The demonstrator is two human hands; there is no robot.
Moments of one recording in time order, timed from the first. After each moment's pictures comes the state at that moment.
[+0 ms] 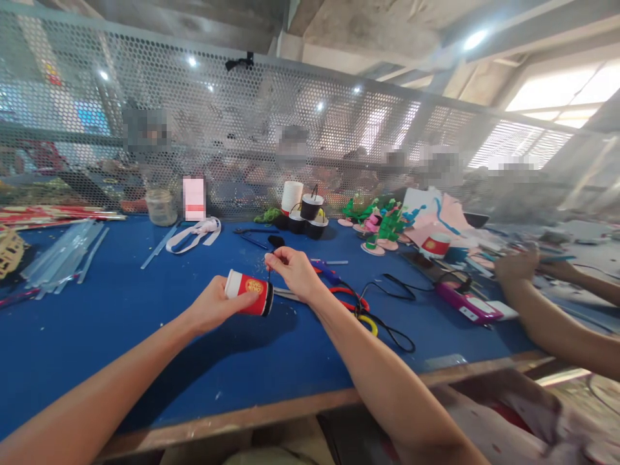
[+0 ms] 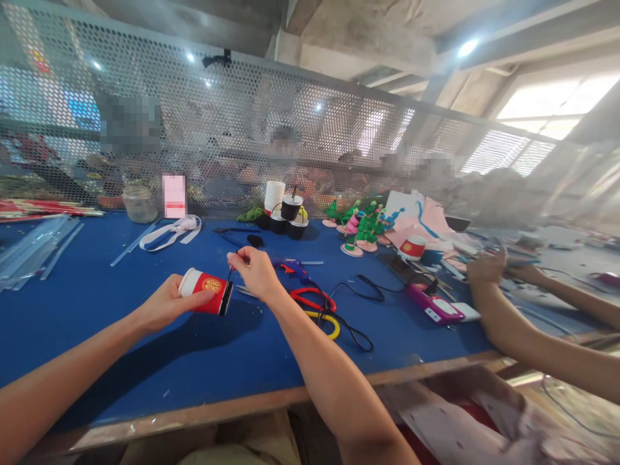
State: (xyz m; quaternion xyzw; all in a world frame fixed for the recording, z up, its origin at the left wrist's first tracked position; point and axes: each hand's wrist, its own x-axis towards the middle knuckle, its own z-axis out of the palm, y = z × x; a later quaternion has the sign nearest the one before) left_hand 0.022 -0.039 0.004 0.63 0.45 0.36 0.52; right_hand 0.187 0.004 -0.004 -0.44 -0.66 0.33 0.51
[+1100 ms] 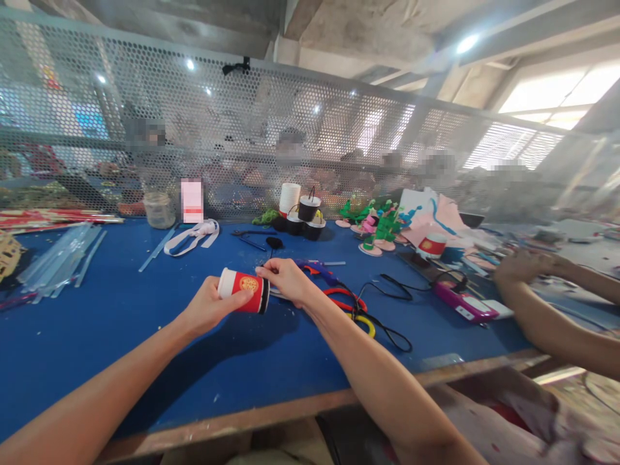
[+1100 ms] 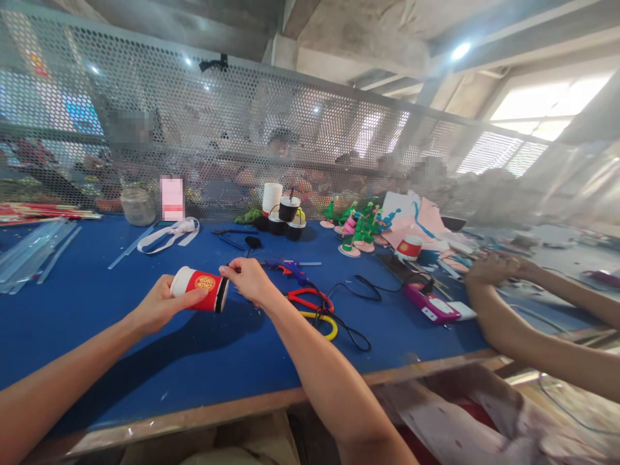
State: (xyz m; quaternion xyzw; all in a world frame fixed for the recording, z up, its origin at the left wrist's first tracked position) left_hand 0.020 -0.038 0.003 0.60 0.43 0.42 0.52; right_hand 0.181 -0.007 0.006 -0.50 -0.68 0.37 0.39
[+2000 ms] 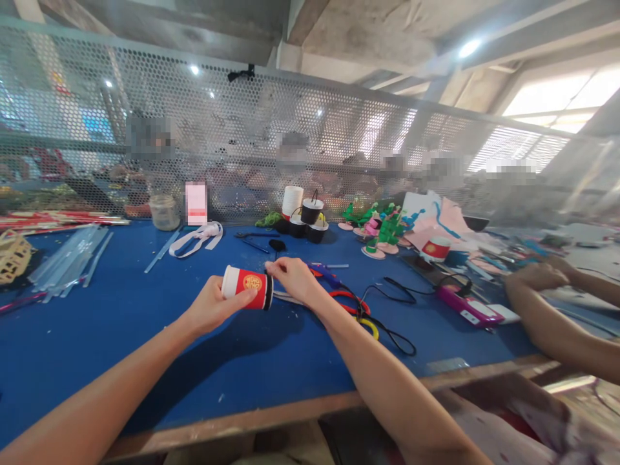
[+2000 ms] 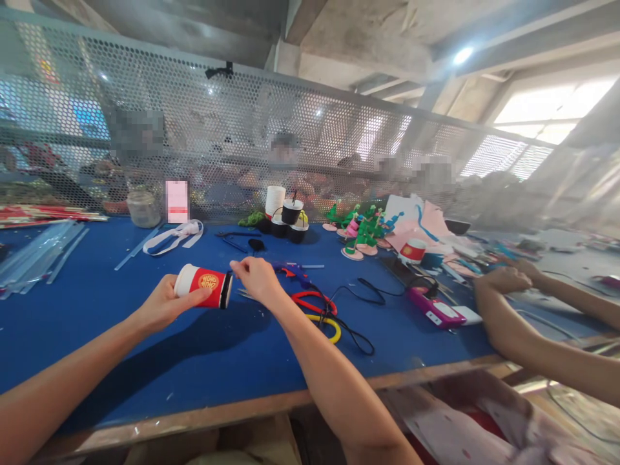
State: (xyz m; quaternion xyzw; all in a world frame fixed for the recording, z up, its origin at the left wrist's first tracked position) left_hand 0.020 -0.040 0.009 0.63 0.42 0.43 0.49; right_hand 0.189 -0.001 0.006 -0.54 -0.70 0.26 0.39
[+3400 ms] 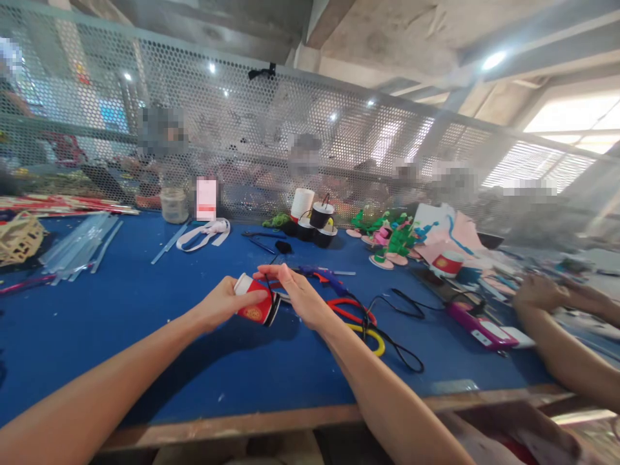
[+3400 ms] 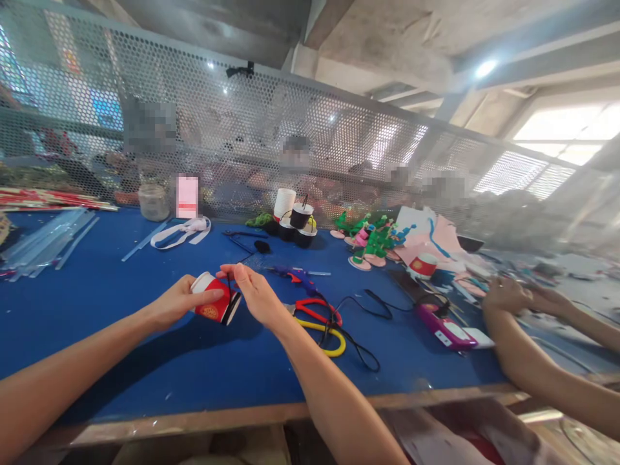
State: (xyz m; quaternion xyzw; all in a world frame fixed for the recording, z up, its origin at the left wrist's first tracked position) left_hand 0.023 -0.035 -0.002 0.58 0.43 0.38 0.58; right_hand 0.181 -0.028 -0.006 -0.35 -0.69 0.45 0.45
